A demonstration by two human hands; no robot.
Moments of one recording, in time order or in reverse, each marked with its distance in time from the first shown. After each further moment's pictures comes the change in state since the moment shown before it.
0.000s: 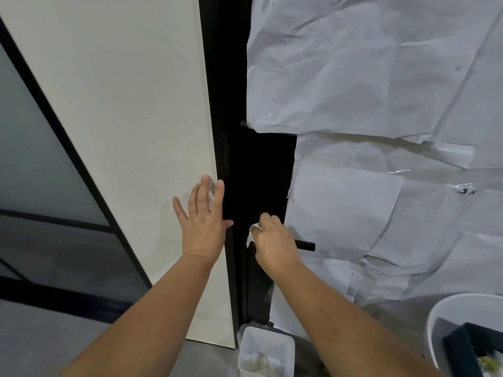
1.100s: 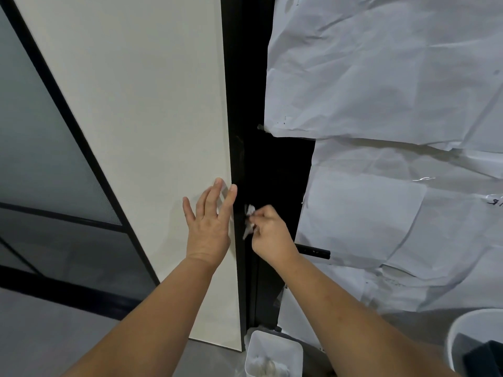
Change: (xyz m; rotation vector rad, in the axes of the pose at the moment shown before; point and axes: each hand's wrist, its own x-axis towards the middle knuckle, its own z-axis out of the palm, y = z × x) left_hand 0.000 -0.018 0.003 0.037 0.087 0.088; right_hand 0.034 -0.012 0.013 0.665 0.039 0.094
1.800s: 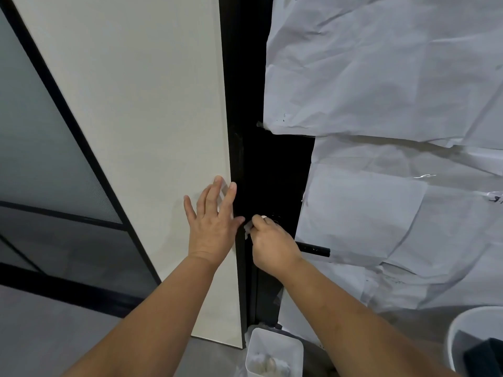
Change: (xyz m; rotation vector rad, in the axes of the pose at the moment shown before) left_hand 0.003 0.005 -0.005 -0.060 0.044 -0.027; right_hand -0.014 0.004 -0.001 -0.574 -0.154 -0.254
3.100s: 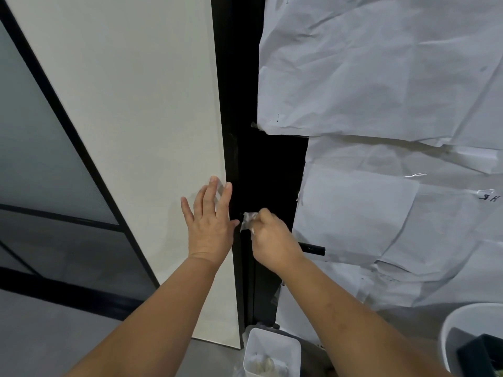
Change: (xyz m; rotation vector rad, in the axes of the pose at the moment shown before) left_hand -0.001 0.010 0.001 0.028 0.013 -0.045; right_hand -0.001 0.006 -0.007 0.106 0.064 0.134
